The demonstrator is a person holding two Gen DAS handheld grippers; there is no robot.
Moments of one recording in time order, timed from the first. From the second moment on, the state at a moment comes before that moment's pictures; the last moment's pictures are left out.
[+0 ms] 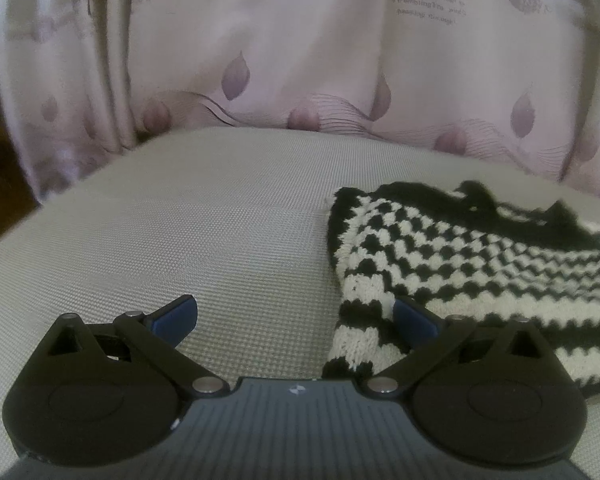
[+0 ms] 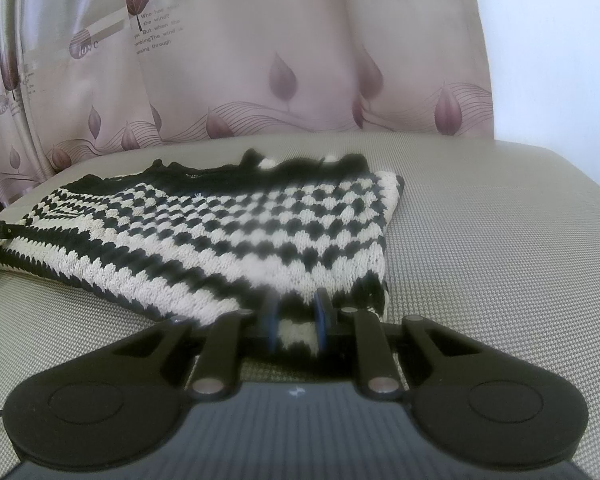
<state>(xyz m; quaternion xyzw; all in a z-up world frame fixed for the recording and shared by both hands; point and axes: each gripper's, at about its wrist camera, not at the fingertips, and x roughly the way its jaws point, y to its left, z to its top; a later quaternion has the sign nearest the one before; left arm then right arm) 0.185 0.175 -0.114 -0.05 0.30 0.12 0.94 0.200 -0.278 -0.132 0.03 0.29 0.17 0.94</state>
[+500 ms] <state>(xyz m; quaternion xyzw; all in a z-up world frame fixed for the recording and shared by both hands) 0.265 0.216 -0.115 -0.11 0.38 -0.10 0.91 0.200 -0.278 -0.132 0.03 0.29 0.17 0.94</state>
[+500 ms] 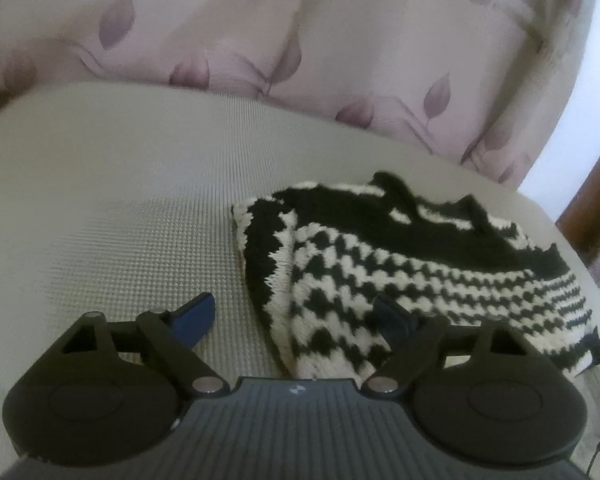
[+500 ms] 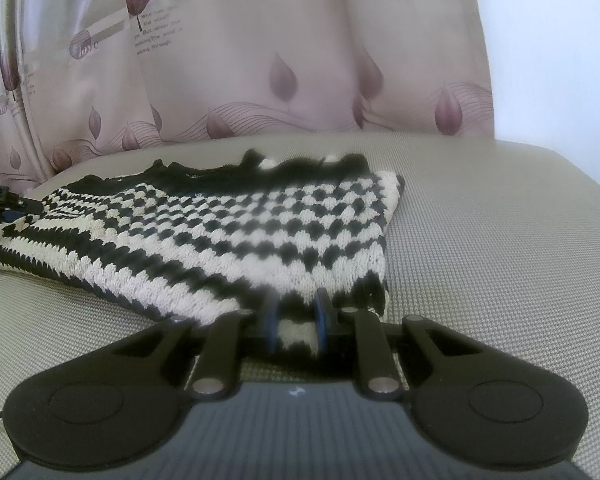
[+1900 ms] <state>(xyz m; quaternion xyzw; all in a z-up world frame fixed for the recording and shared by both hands) 0.256 -0.002 -0.059 -0.22 0.35 -0.21 0.88 0.212 -0.309 -0.095 0.35 0.21 0.31 0.86</state>
